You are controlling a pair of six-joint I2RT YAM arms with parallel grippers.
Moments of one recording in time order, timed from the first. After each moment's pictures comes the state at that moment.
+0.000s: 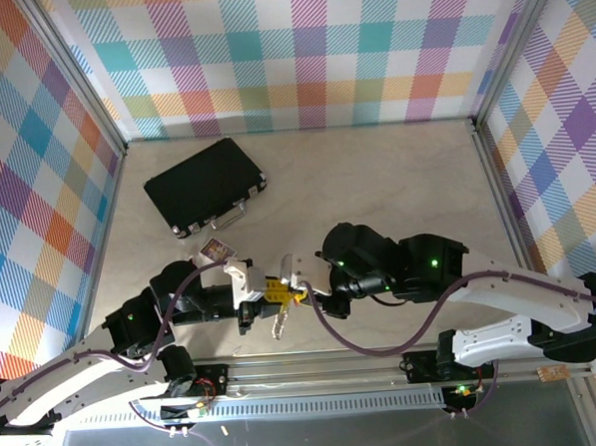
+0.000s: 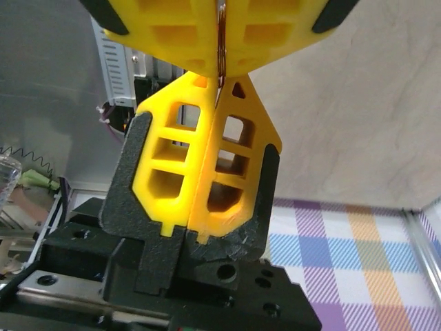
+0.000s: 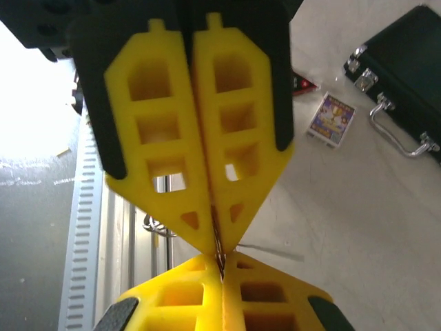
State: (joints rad) left arm -1.07 0.64 0.76 -0.32 0.32 0.07; right arm 1.31 1.21 1.42 -0.95 -0.06 -0.24
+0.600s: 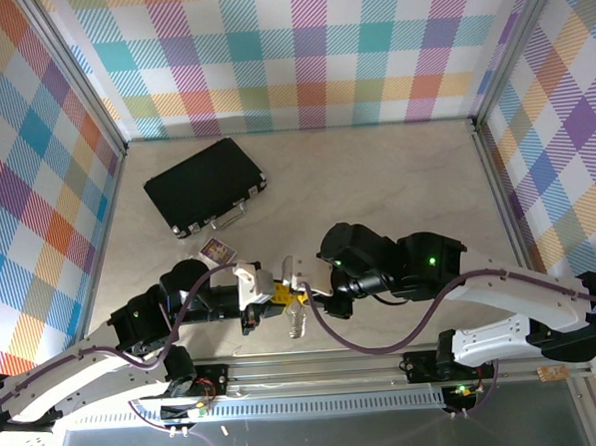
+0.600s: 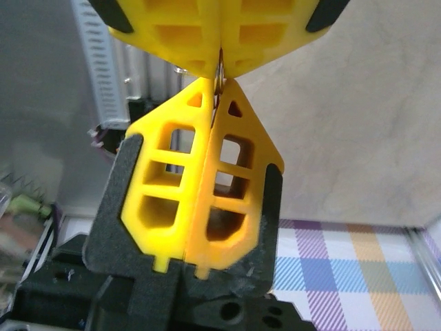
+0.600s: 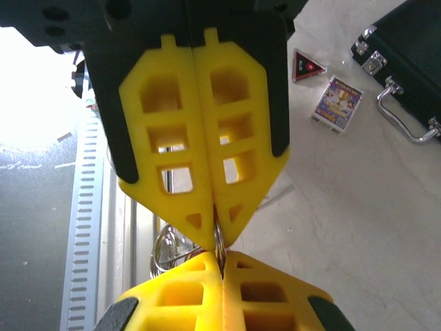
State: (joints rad) left arm -1.07 0.66 0.76 -0.35 0.32 0.11; right arm 1.30 1.21 1.43 -0.99 -0.07 -0.25
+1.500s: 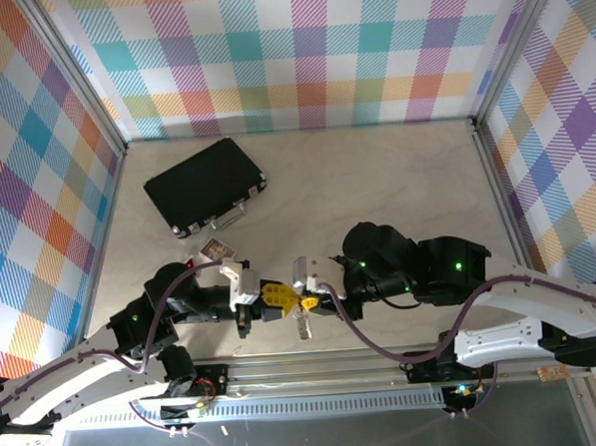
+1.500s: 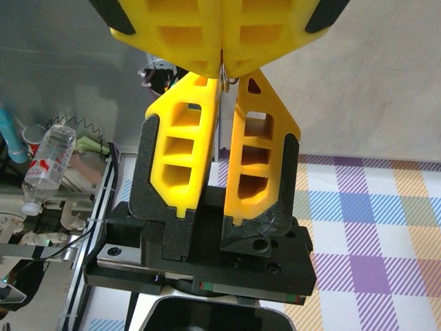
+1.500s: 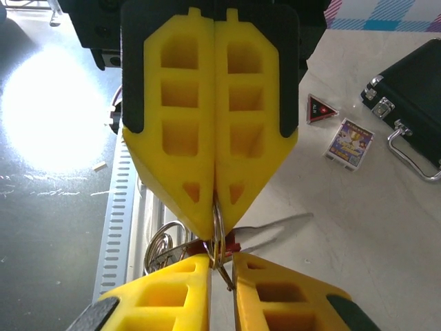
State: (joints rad) left arm -1.07 0.62 0.71 -0.12 0.47 -0.03; right arm 1.30 1.11 1.38 -0.92 -0.15 -0.23
